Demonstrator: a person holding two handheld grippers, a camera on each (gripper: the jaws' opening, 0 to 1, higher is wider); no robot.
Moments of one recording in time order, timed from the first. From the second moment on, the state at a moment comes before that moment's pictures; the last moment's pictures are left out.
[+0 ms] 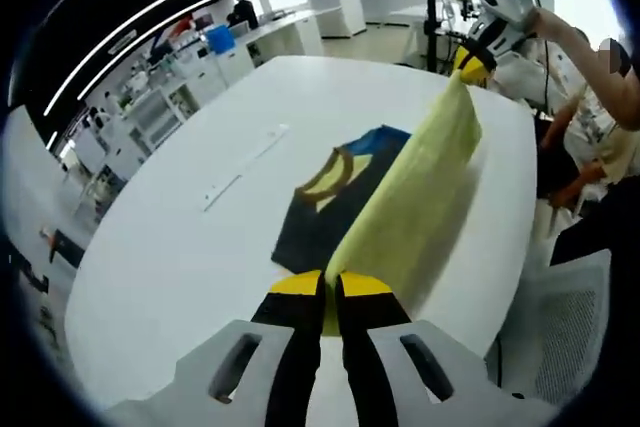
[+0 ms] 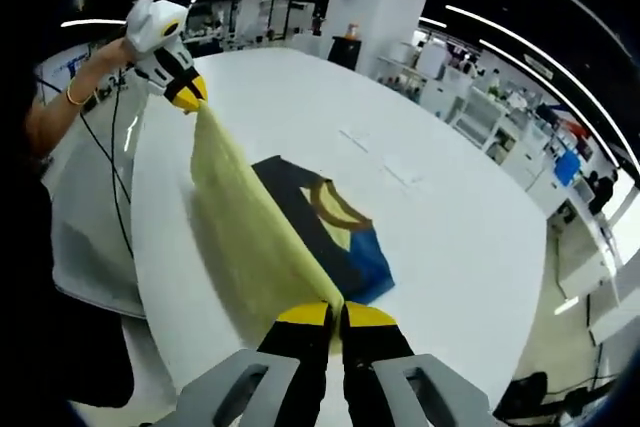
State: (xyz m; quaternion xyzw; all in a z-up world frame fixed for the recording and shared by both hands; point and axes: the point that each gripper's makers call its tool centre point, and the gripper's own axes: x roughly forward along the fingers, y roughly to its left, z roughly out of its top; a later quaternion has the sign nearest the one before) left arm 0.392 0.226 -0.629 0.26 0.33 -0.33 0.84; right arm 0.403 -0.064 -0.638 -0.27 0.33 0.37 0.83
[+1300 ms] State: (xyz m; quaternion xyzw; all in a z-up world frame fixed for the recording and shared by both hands) left arm 0.530 0.234 -0.720 0.30 0.29 -0.29 0.86; right arm 0.533 -0.059 -0.718 -0.29 0.31 0.31 0.85
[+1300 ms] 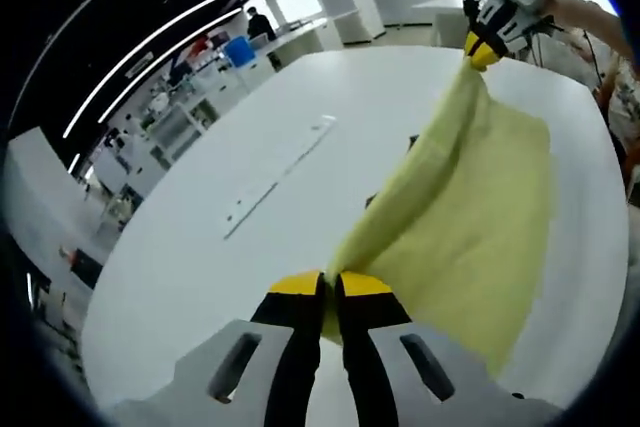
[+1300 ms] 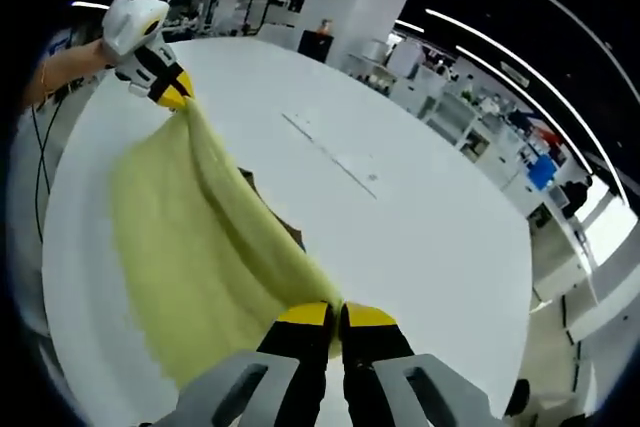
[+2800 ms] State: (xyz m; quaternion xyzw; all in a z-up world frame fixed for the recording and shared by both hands) left arm 0.543 0.255 -0.789 0.32 0.33 -0.32 0.83; right arm 0.560 -0.065 -0.790 -0.33 0.33 0.35 0.81
